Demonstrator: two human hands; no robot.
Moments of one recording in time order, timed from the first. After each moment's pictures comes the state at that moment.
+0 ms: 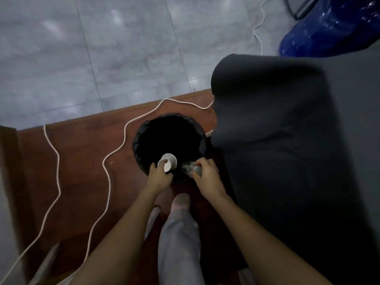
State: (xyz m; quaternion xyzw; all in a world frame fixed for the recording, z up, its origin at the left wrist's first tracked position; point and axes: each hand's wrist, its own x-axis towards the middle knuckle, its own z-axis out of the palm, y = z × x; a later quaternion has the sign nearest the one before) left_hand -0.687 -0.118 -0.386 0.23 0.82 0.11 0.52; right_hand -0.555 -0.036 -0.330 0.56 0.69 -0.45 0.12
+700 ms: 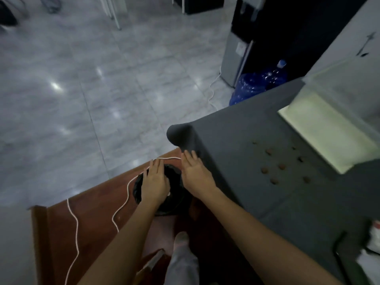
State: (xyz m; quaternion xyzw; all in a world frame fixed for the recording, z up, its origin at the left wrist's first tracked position) left_hand -0.628 -0.095 -0.120 0.53 0.82 0.08 0.18; right_hand -0.502 -0.027 -0.089 0.42 0.88 -0.21 0.01
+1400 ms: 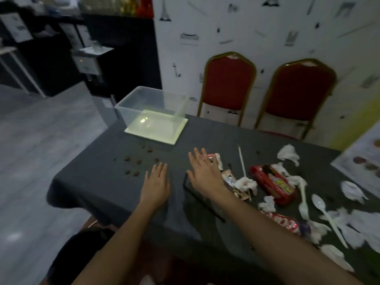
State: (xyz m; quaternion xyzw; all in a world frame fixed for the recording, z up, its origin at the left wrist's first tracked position) left_hand -0.295 -0.115 -0.010 0.83 0.54 0.08 0.12; right_hand -0.125 -0.157 0.023 0.72 0.69 -0.04 -0.07
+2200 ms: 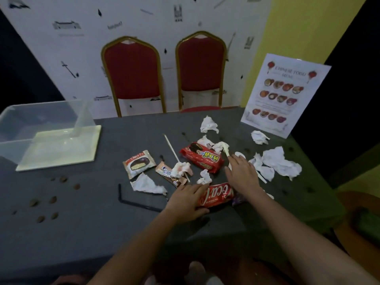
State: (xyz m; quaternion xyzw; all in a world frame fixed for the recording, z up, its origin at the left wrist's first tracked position) left_hand -0.111 -0.222 -0.025 0.99 0.07 -0.08 0.13; right_hand 0.063 -0.348 -0.006 0.94 0.34 -0.04 -0.07
